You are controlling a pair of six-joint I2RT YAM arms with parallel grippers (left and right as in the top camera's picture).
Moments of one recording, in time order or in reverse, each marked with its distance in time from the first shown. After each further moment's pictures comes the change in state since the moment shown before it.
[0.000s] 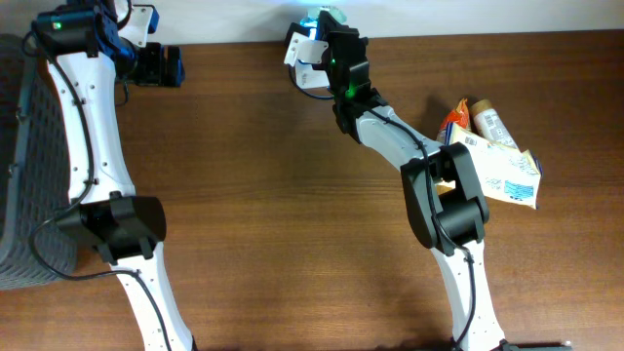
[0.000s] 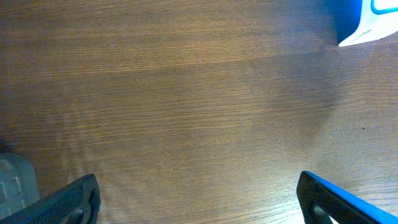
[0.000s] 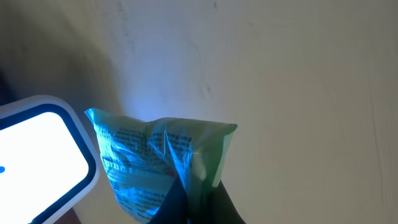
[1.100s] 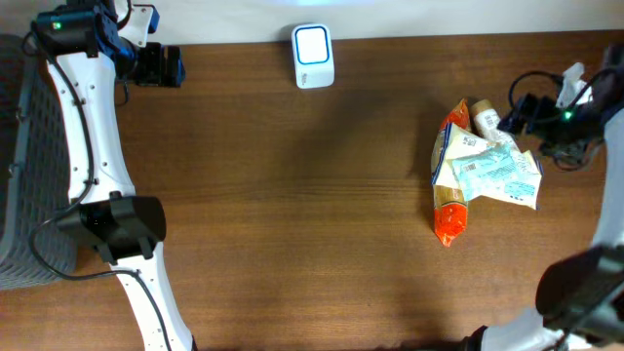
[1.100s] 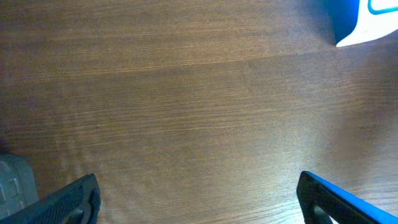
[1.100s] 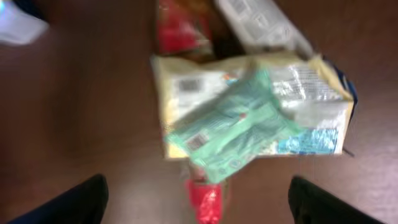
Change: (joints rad) left arm 0.001 0.000 0.001 0.000 0.006 0.003; right arm -0.768 -0.660 -0.008 -1.923 -0.535 1.265
